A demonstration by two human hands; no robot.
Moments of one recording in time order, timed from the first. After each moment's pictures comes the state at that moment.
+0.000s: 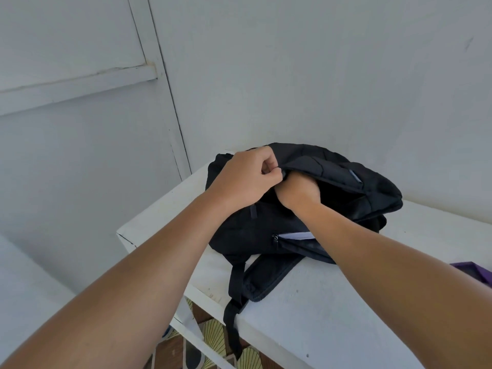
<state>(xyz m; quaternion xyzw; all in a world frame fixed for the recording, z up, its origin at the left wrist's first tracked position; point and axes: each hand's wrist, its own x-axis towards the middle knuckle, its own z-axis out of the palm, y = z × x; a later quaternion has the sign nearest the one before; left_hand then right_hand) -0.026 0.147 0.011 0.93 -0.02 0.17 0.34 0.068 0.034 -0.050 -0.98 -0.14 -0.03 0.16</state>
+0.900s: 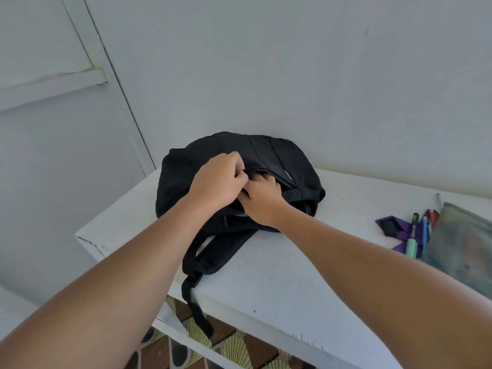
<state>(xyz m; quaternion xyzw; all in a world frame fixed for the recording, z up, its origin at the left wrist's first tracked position) -0.019 0.080 -0.025 0.97 -0.01 0.19 0.16 0.018 -0.046 -0.079 -0.94 -0.26 0.01 0.24</state>
